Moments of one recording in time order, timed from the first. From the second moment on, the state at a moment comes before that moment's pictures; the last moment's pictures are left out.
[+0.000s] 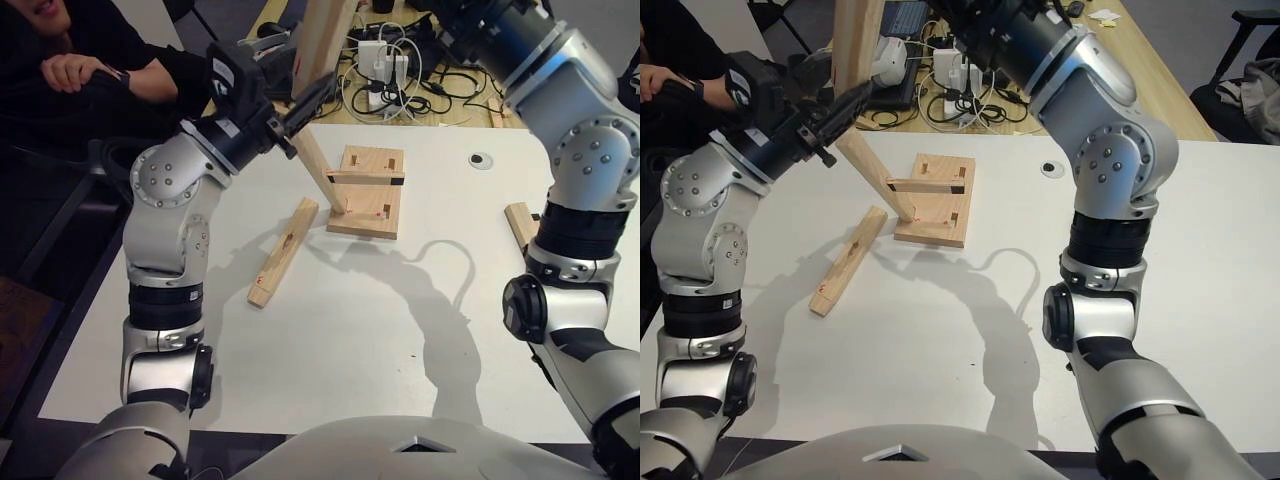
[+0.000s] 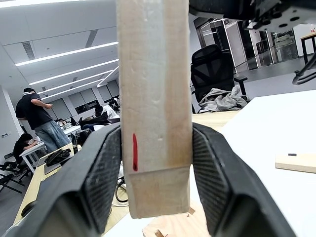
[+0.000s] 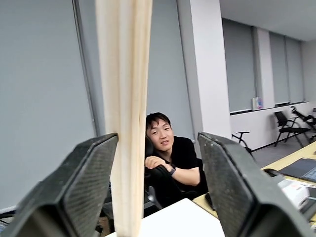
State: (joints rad) left arm -0.52 0.48 0.04 -0.19 -0.33 0.25 -0.63; right arm -0.95 -0.18 -0.19 -0.05 0.77 0.74 0.46
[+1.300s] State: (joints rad) left arm -0.53 0.54 -0.01 -0.06 -0.14 -0.06 -0.71; right arm -0.94 -0.20 -0.22 -0.12 0.96 0.81 0.35
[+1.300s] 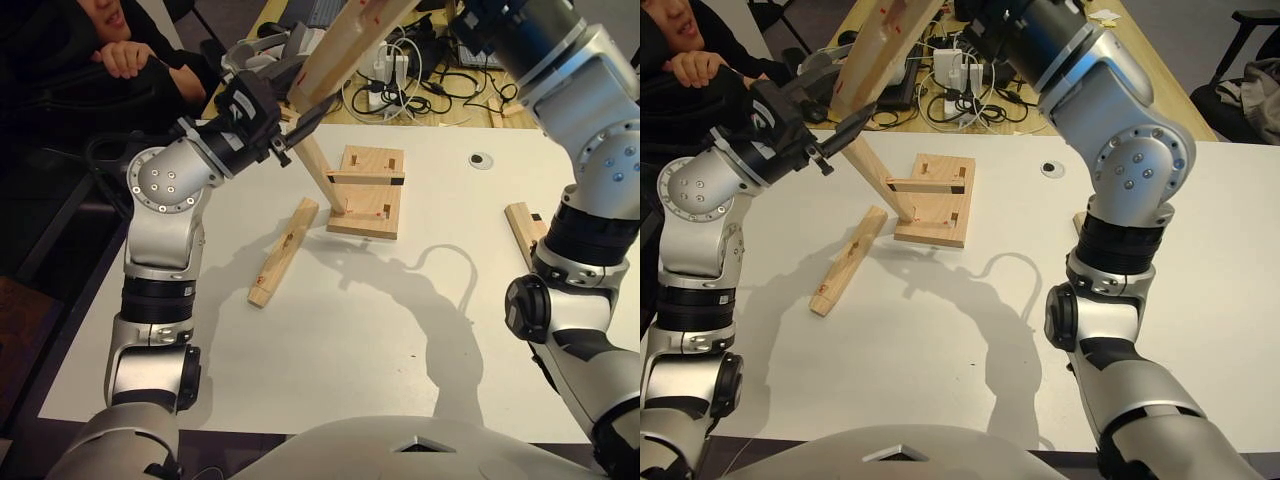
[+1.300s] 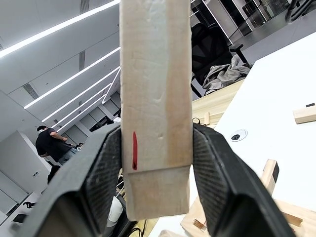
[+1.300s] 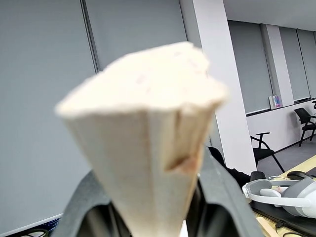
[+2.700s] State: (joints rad) left arm -0.75 0.42 0.06 0.58 -0.17 0.10 -0.75; right arm -0.54 -0.13 -0.33 -0.19 0.72 0.85 -0.01
